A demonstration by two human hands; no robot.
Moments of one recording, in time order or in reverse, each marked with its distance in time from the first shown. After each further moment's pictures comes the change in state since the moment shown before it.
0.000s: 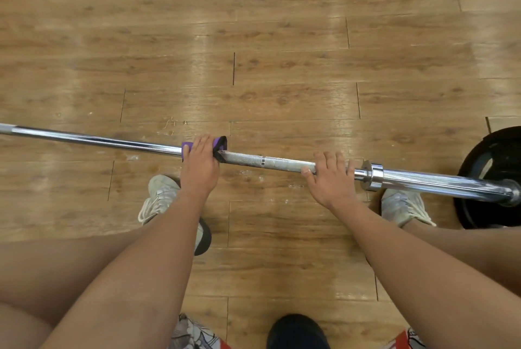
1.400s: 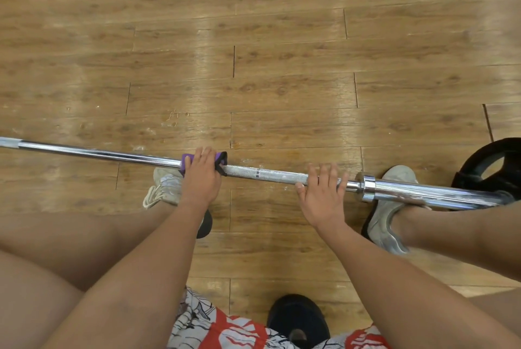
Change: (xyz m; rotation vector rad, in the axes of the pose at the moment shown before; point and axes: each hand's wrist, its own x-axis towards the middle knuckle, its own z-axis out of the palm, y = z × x) left_hand -0.062 0.006 -0.002 0.070 -0.117 -0.020; right_hand -0.068 -0.007 0.045 -0.031 0.080 0.004
